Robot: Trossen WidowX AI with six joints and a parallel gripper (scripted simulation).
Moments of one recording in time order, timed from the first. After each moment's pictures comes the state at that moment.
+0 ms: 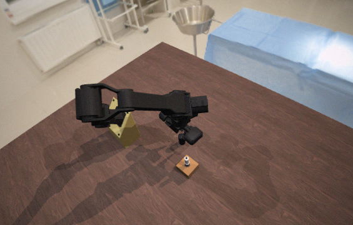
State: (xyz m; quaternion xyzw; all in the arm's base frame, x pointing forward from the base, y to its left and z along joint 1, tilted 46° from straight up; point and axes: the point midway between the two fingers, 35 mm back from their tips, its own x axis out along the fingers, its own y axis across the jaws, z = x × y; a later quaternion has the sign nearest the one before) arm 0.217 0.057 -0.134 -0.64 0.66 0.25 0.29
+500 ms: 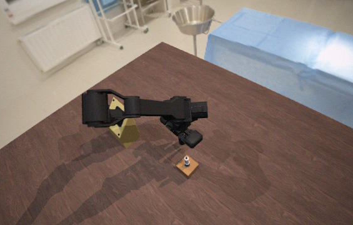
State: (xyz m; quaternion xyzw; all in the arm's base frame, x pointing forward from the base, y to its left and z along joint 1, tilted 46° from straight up) arm 0.217 0.040 -0.151 -0.64 0.66 0.25 0.29
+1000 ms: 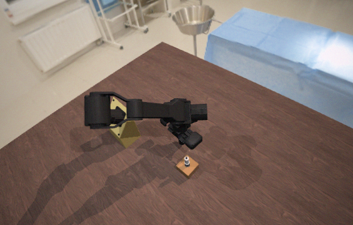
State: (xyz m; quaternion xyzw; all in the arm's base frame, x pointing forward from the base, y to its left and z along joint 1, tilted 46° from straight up) arm 0.216 0.032 -0.158 -0.64 0.66 0.25 0.29
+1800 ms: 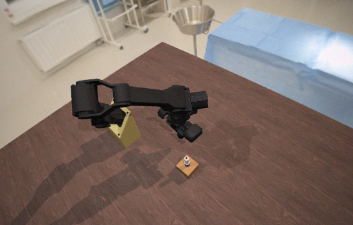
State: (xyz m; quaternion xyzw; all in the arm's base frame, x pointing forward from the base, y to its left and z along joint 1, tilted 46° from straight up) arm 0.215 0.068 -0.122 -0.65 0.66 0.25 0.29
